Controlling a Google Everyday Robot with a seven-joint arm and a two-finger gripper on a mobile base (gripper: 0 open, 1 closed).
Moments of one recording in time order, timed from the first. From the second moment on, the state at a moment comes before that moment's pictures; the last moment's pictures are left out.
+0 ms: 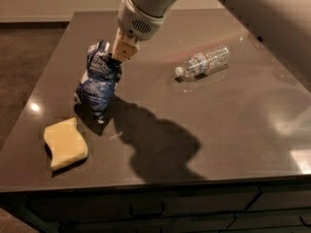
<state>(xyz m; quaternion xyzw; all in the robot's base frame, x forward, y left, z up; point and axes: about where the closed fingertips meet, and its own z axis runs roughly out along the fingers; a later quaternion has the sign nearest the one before) 0.576 0.081 0.967 -0.69 0.66 0.08 0.28</state>
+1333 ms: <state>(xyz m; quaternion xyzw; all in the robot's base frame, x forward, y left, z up) 0.527 0.097 0.954 -0.72 0.64 0.10 0.25</state>
